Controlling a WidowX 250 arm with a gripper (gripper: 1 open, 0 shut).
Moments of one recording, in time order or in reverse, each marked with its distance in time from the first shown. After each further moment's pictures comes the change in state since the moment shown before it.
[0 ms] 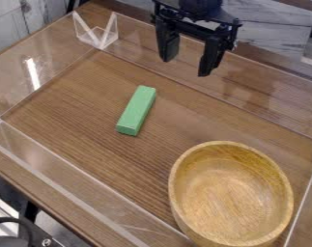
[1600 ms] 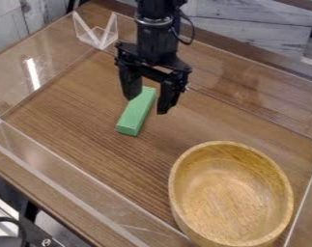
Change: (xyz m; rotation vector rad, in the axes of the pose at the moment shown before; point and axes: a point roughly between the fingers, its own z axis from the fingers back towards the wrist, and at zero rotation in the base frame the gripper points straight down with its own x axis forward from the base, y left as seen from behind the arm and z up) arm -0.025 0.040 -0.057 -0.011 0.040 0.018
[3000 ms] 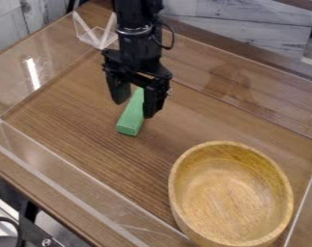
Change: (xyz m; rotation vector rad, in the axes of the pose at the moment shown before) arm -0.003 0.017 -0.011 -0.029 -0.058 -0.039
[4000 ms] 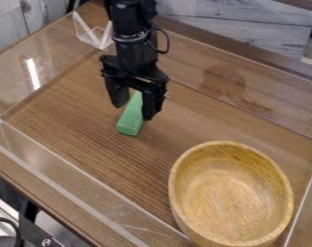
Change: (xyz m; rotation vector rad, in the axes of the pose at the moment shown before) arm 0.004 0.005 -0.010 -0.019 -0.026 0.023
